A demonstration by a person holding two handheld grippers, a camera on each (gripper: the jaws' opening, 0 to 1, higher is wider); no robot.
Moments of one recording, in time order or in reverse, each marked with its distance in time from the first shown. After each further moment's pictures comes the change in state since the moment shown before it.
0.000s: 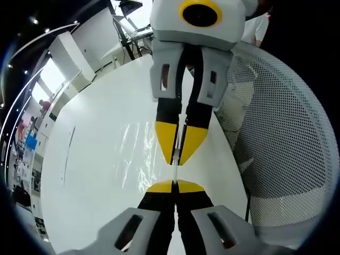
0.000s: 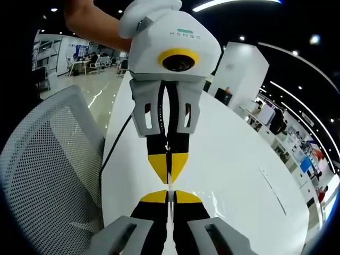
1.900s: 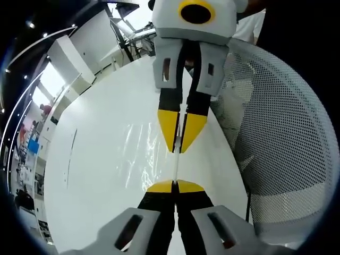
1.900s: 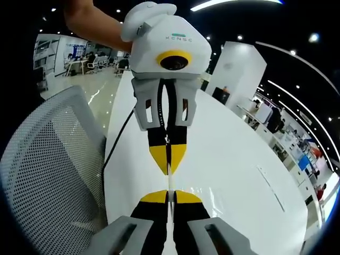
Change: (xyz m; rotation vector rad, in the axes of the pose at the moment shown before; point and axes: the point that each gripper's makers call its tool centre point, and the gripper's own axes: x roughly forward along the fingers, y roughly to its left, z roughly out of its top) left arm -0.006 -0.002 -0.002 0.030 -0.001 0.015; right arm -0.010 0.003 -0.004 0.010 0.008 -0.024
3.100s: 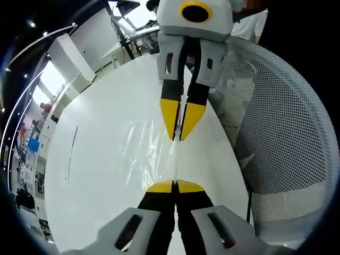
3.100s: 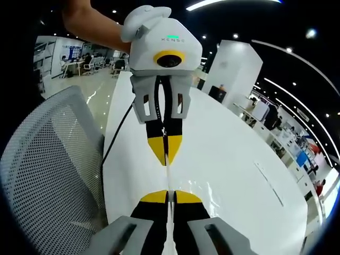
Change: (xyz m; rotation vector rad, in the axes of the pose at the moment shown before) left arm -0.001 0.003 -0.004 -0.003 0.019 0.004; right arm -0.008 -0.004 -0.010 0.022 0.004 -0.022
